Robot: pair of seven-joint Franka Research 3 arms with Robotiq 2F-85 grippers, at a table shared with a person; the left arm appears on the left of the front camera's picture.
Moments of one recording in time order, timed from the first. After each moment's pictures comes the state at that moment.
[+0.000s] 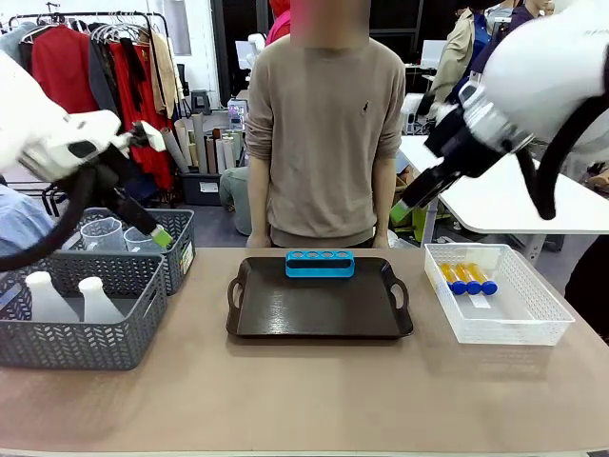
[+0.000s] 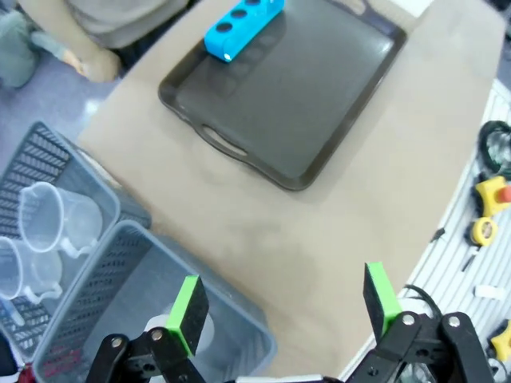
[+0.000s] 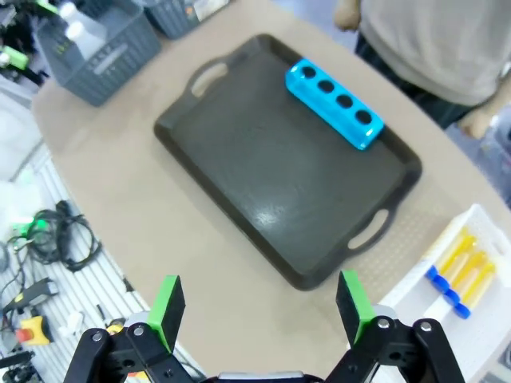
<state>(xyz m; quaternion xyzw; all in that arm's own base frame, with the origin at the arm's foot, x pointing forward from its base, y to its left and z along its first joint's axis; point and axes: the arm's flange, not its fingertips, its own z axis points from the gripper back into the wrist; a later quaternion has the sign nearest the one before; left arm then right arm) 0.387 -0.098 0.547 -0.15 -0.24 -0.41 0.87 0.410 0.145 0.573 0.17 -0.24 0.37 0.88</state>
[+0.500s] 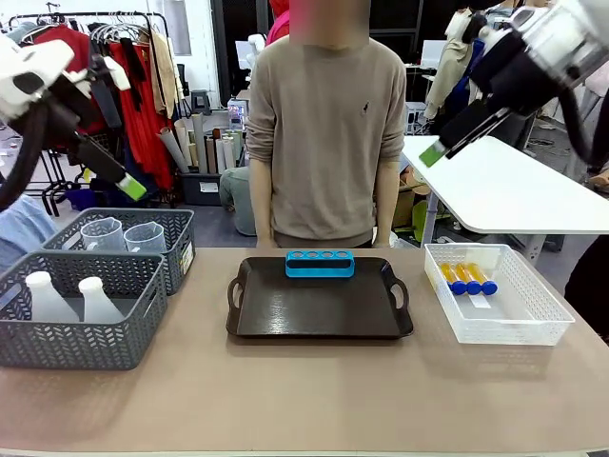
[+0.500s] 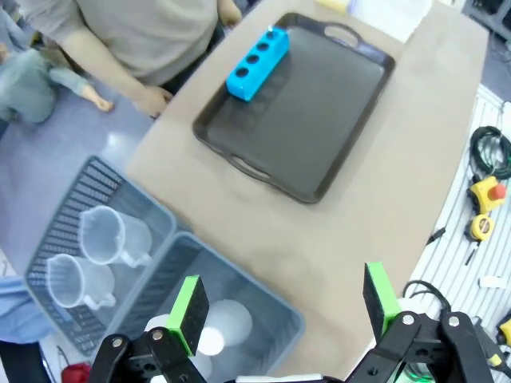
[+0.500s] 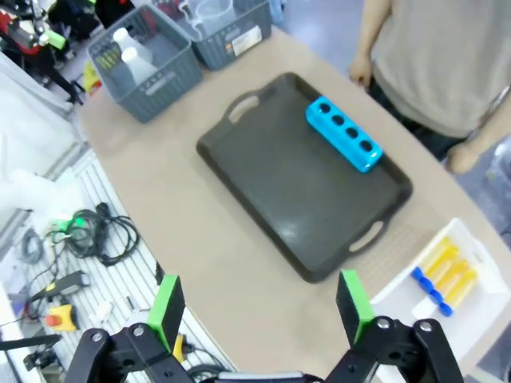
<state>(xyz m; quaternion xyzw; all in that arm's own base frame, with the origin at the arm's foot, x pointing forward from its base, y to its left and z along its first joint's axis) 0.382 -0.066 0.631 -0.14 -0.29 -0.43 0.84 0.387 0.107 0.666 0.21 -0.26 0.38 0.86</state>
